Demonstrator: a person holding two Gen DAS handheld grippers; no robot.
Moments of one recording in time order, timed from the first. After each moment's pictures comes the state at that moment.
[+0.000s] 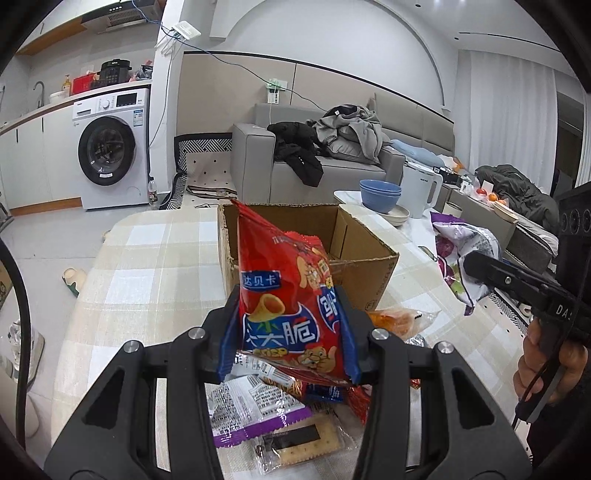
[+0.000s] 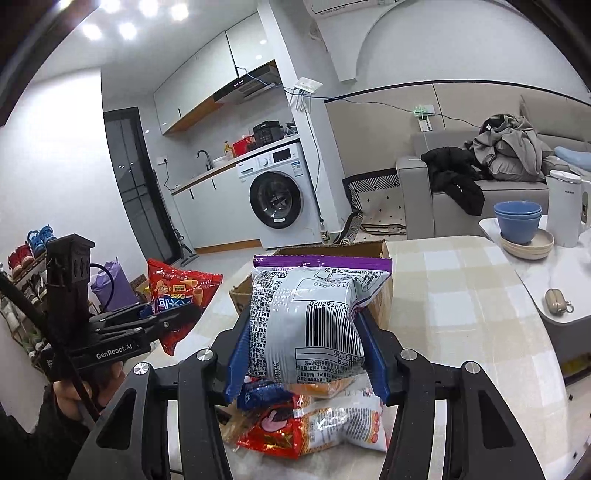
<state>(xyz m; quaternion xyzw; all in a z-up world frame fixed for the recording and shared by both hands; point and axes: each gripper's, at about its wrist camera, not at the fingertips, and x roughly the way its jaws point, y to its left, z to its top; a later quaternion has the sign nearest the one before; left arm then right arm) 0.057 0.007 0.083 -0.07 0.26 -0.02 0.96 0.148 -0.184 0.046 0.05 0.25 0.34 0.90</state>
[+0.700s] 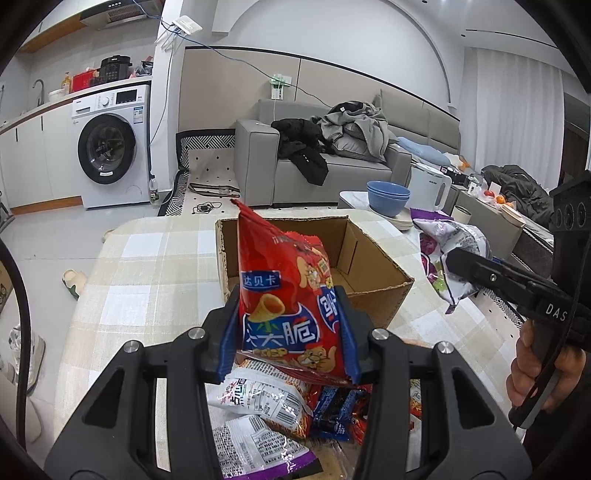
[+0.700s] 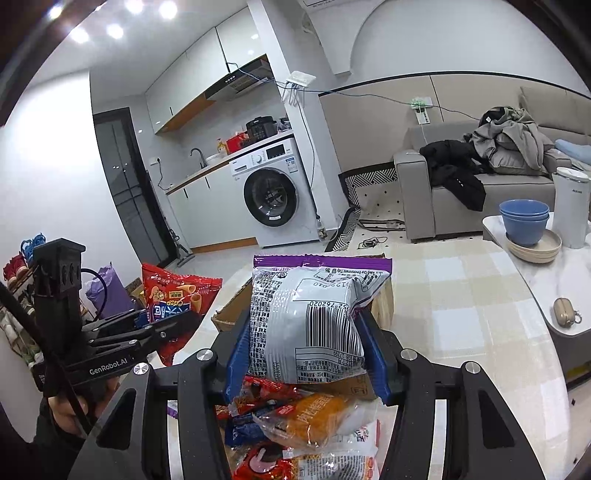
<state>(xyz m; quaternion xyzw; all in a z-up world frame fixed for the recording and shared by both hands) 0.105 0.013 0.099 -0.07 0.27 -0.01 0.96 0.198 -0.162 0.055 0.05 0.27 0.34 0.90</state>
